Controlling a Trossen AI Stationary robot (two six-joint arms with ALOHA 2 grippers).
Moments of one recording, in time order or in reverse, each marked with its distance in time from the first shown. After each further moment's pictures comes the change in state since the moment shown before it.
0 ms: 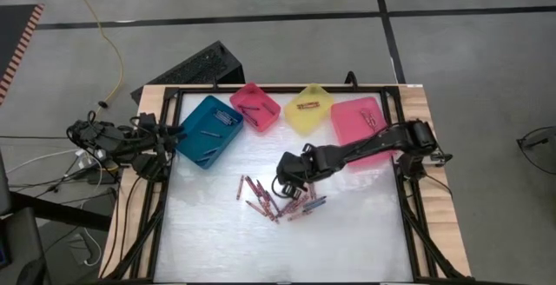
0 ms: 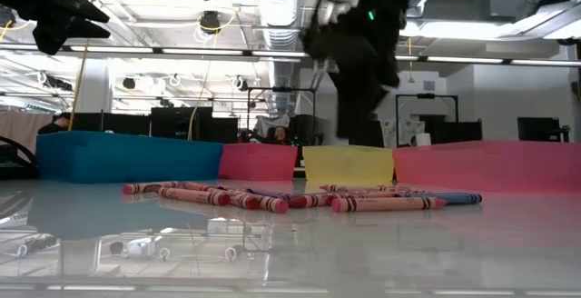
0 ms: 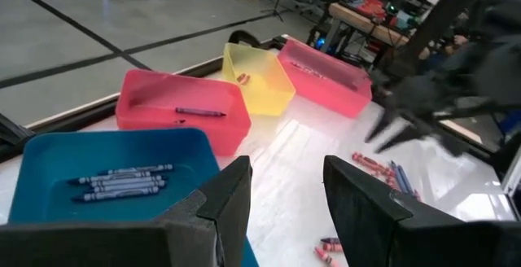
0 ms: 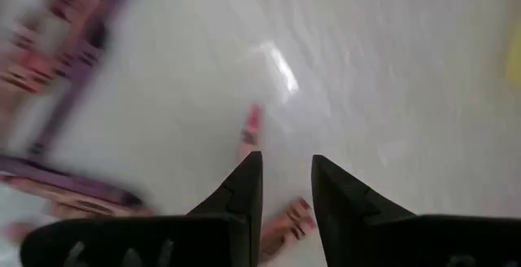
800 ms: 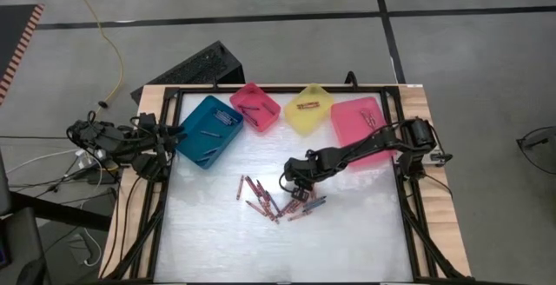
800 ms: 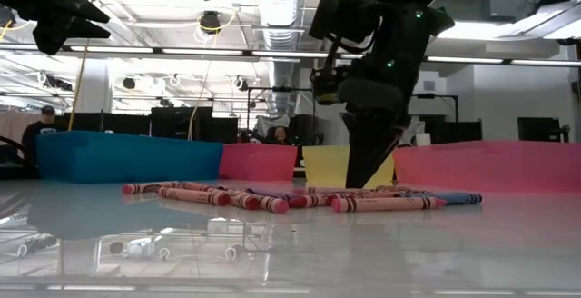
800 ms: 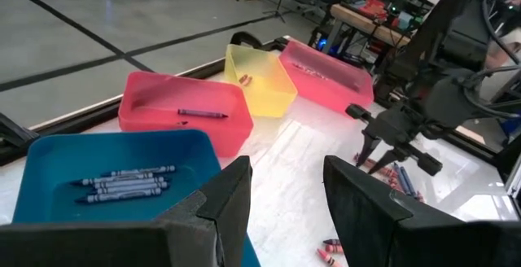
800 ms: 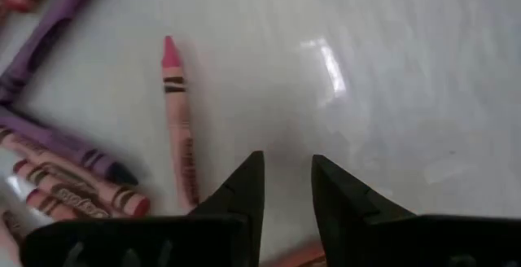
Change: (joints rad) left arm 0.000 0.000 0.000 0.000 -0.006 0.006; right arm -0.052 0.000 -0.287 0.349 -0.180 -0.132
